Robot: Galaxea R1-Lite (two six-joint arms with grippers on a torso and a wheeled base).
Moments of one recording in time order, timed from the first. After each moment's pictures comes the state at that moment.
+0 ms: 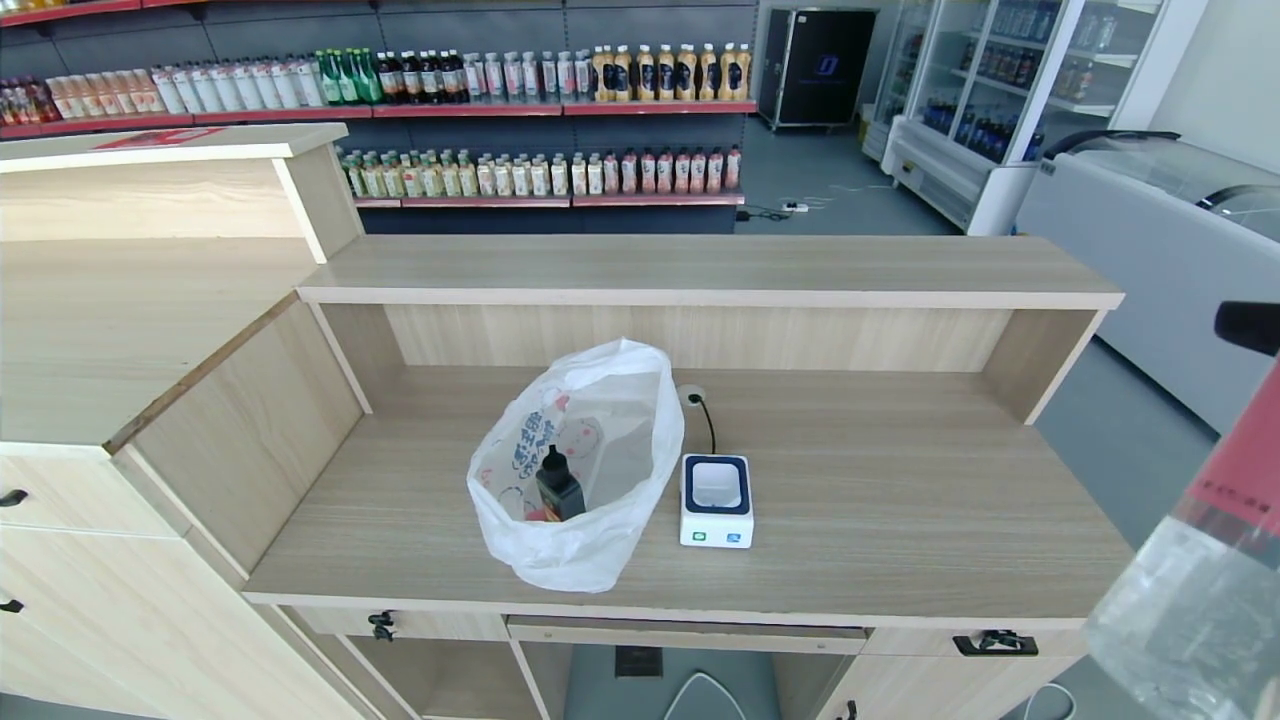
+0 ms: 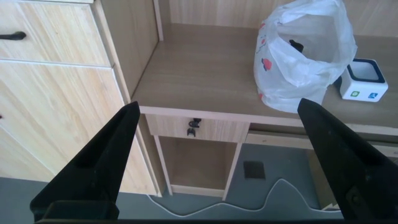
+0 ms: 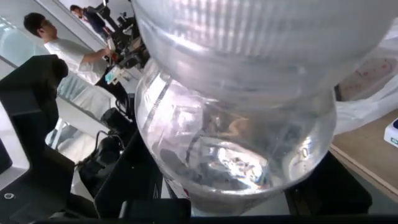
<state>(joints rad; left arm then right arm) 0.00 0.00 0.00 0.00 0.04 -0.02 0.53 0.97 -0.97 -0.03 0.62 0.42</state>
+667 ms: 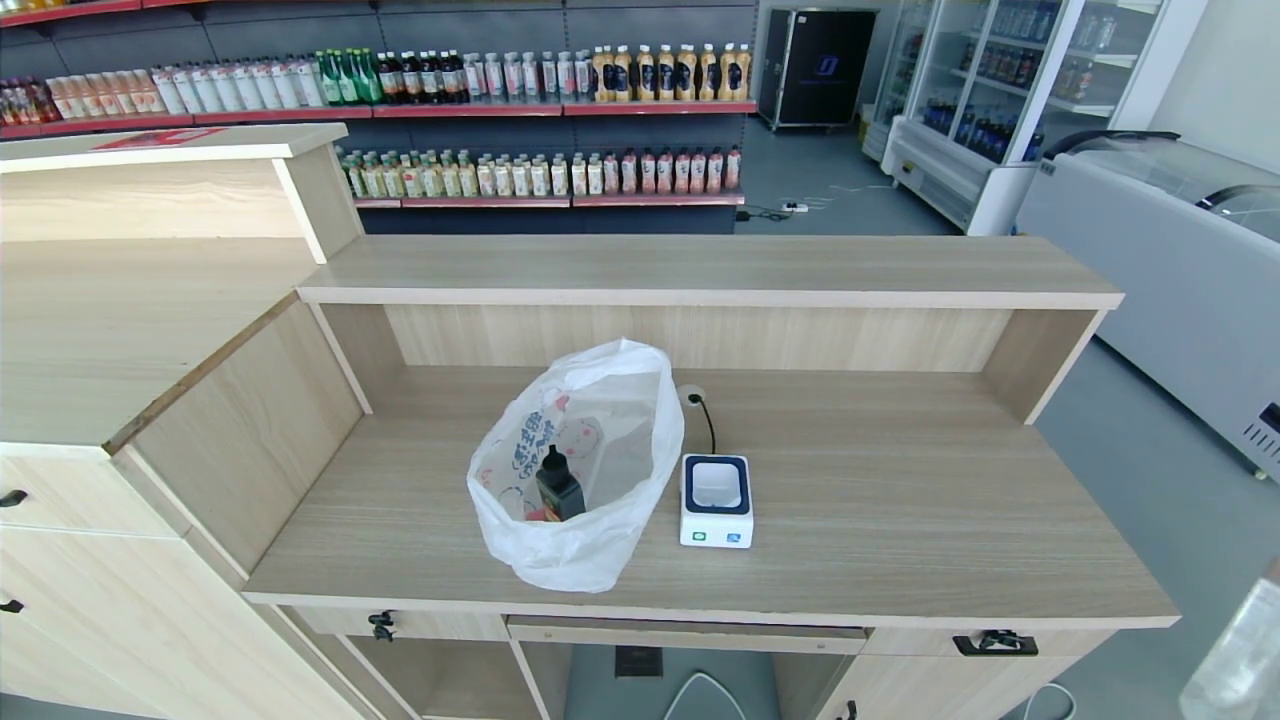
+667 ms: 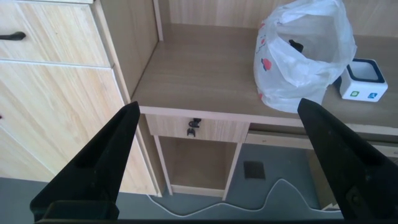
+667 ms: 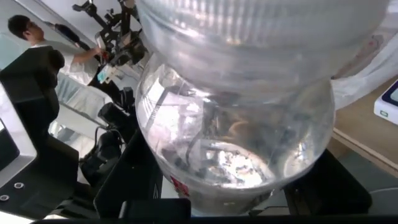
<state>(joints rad) 0.00 0.00 0.00 0.00 0.04 -0.02 0.48 0.92 -1.02 0.15 0.62 0.43</state>
